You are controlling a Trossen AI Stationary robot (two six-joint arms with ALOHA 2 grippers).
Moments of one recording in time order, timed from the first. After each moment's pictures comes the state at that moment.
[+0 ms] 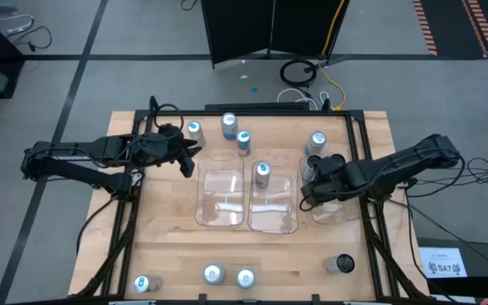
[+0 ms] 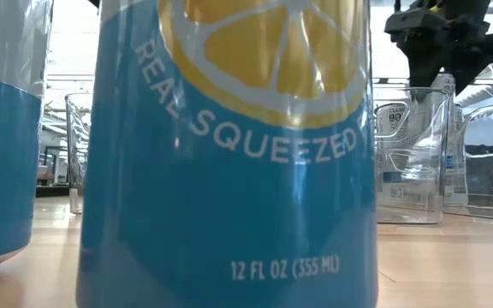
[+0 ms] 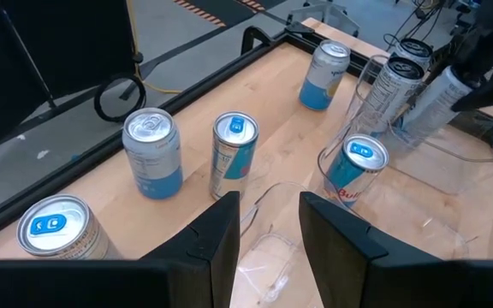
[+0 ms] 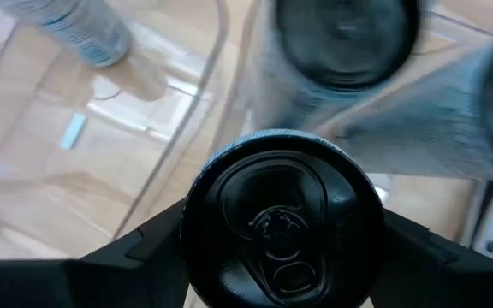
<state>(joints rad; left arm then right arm) 0.03 0.95 0.97 -0.58 -0.43 -0.44 0.30 1.30 1.09 -1.29 0.36 1.42</state>
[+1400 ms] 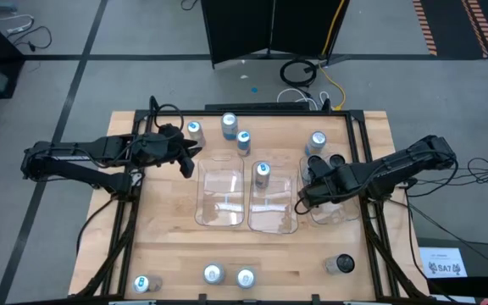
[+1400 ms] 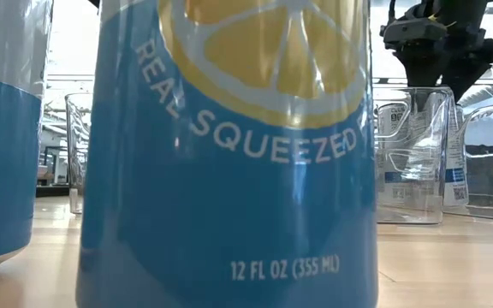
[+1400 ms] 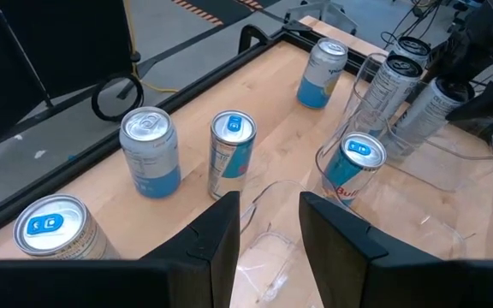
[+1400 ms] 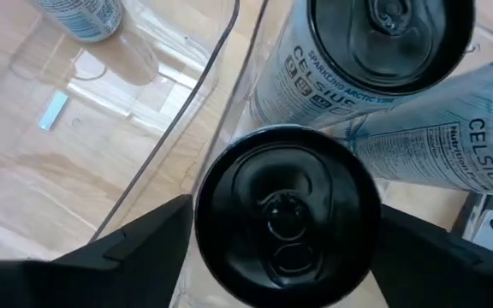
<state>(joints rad) 0.03 0.95 0.97 -0.58 -0.42 -0.43 0.29 1.36 1.10 -1.28 0.34 1.35</state>
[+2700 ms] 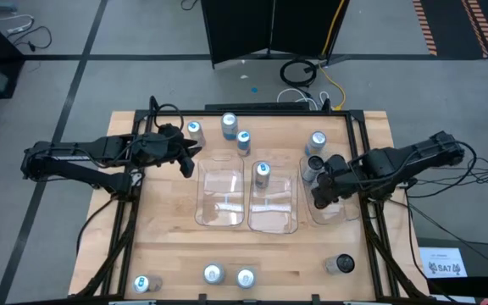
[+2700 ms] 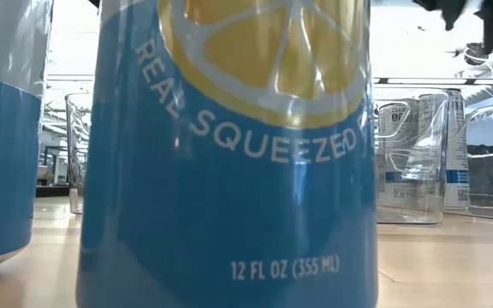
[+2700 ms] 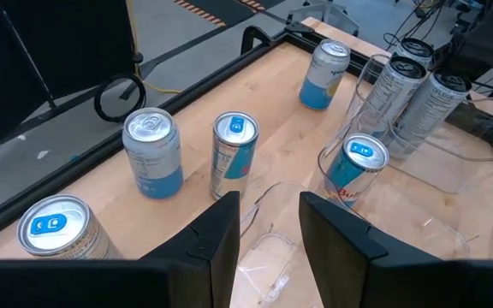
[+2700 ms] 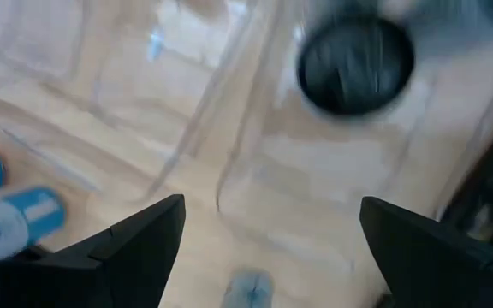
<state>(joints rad) 0.03 0.95 0.97 -0.58 -0.43 -0.43 0.34 1.22 1.30 -1.43 0.09 1.51</state>
